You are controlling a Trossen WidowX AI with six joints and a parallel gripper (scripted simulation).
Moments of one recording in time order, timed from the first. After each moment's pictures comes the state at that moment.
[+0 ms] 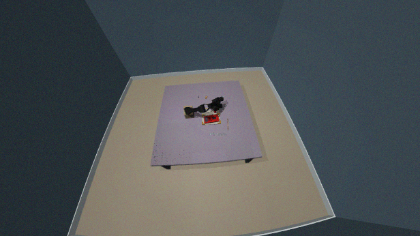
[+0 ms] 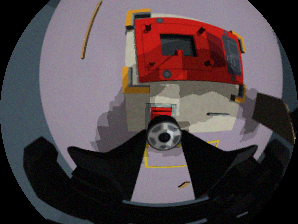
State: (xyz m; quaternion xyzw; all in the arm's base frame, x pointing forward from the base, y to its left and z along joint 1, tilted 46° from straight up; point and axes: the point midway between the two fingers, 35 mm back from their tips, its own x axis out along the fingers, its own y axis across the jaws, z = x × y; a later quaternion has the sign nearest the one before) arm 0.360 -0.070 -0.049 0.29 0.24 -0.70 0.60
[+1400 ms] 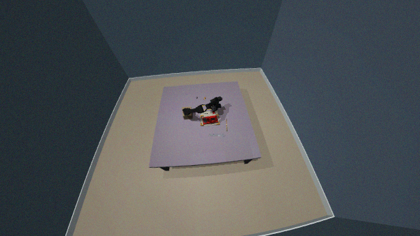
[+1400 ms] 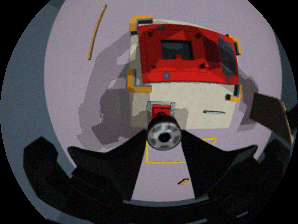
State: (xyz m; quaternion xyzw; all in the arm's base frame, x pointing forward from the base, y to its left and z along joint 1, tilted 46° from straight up) arm 0.362 -0.058 -0.037 0.29 0.24 -0.70 0.61
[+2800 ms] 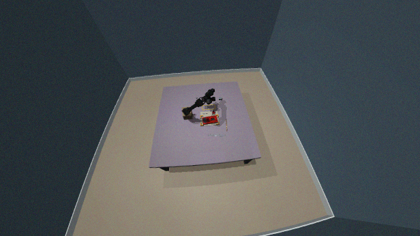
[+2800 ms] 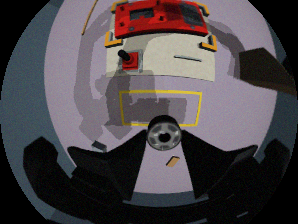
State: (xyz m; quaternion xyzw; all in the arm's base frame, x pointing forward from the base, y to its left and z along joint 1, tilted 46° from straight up) arm 0.316 0.043 -0.097 0.30 0.24 -0.70 0.60
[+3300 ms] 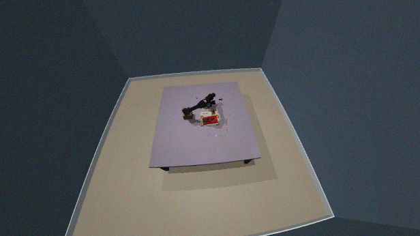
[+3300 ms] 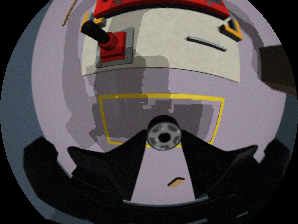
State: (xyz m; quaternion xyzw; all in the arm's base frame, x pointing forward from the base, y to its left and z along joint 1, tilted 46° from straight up) arm 0.309 -0.011 -0.151 0.30 0.24 -0.70 0.60
